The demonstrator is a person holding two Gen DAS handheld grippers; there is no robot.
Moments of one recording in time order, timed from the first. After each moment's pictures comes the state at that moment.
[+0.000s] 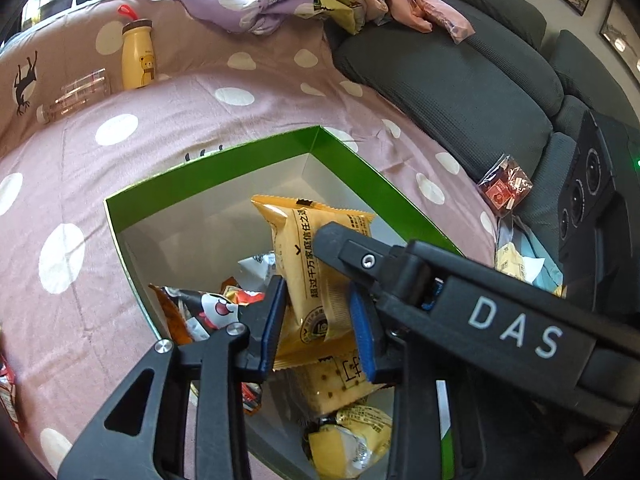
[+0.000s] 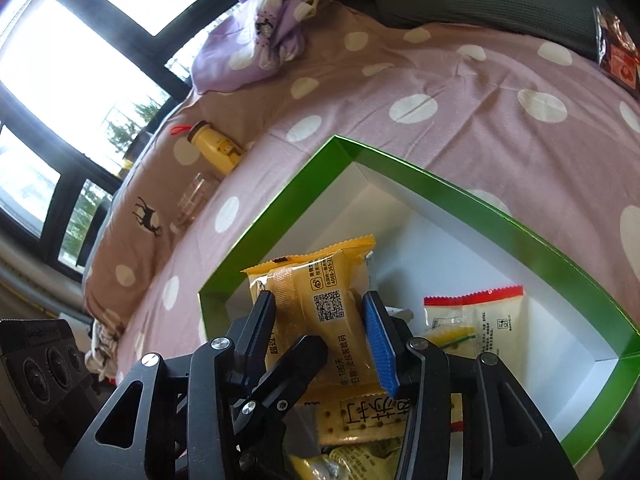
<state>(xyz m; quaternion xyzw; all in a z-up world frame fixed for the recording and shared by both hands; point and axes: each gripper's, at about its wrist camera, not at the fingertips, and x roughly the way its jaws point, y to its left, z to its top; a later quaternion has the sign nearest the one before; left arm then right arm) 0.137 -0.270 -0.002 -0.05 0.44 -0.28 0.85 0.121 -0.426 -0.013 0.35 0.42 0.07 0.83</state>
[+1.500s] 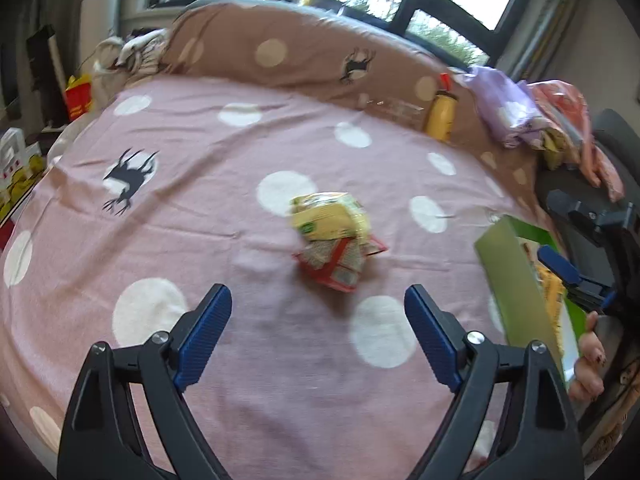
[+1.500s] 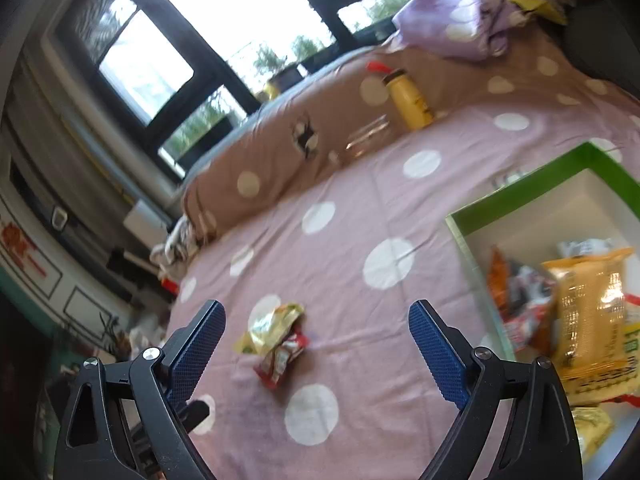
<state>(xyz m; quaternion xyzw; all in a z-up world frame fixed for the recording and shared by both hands) -0.006 0.017 -0.004 -0.19 0.39 0.08 0.90 0.086 -0.248 0.045 0.22 0.37 0.31 0.84</state>
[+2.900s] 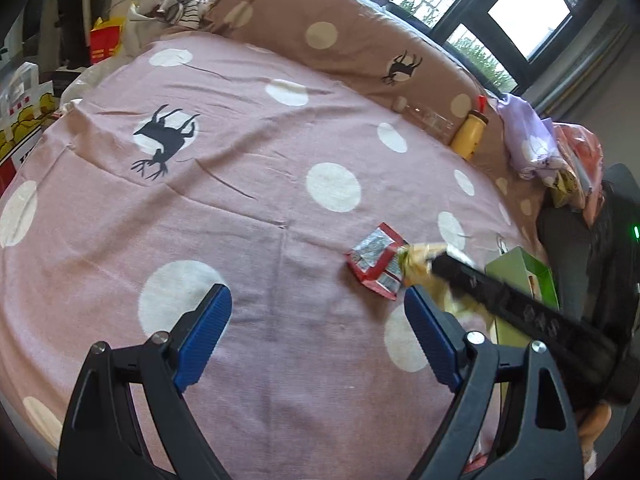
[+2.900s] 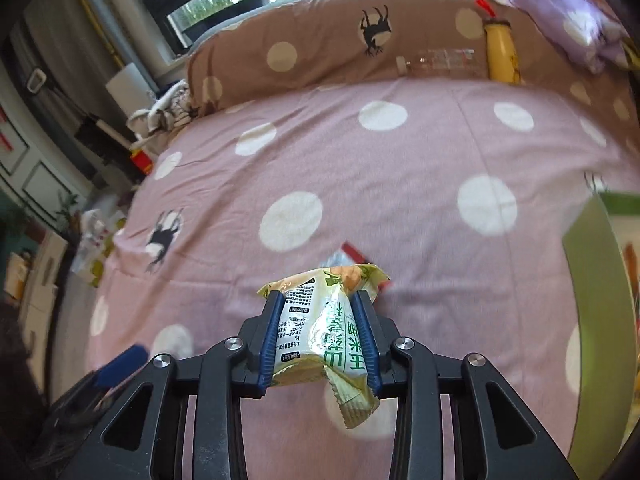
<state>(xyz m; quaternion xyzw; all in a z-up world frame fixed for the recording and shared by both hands) -0.018 0.070 -0.010 -0.28 0.40 0.07 0.87 0.062 -0.131 0.028 0.04 0.47 0.35 0.81</state>
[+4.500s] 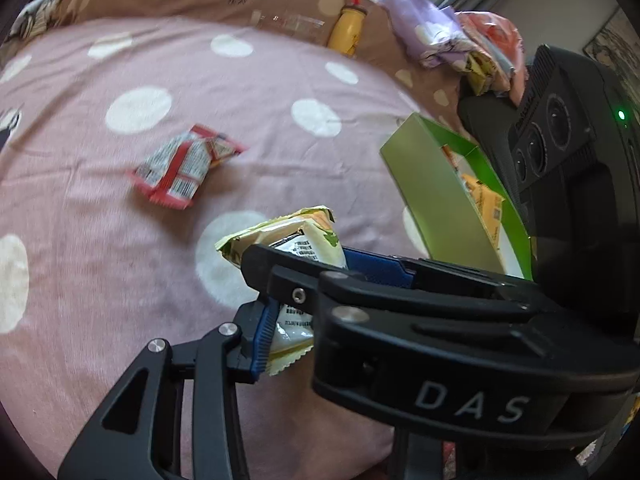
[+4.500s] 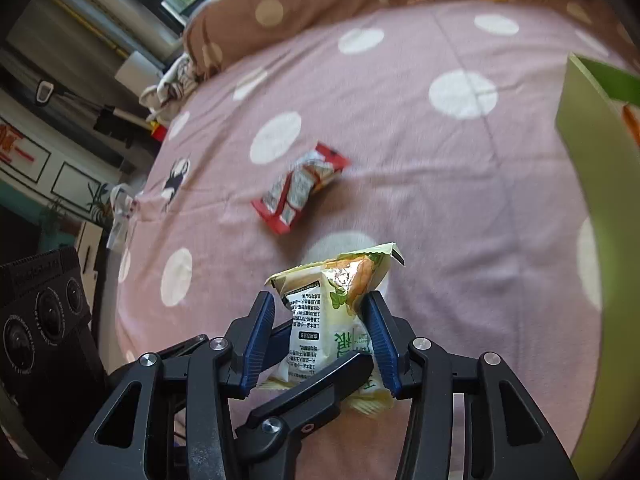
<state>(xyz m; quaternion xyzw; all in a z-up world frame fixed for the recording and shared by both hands) 0.008 -0.059 -0.032 -0.20 0.45 -0.12 0.86 0.059 -0.182 -0.007 0.09 0.52 0.37 0.77</state>
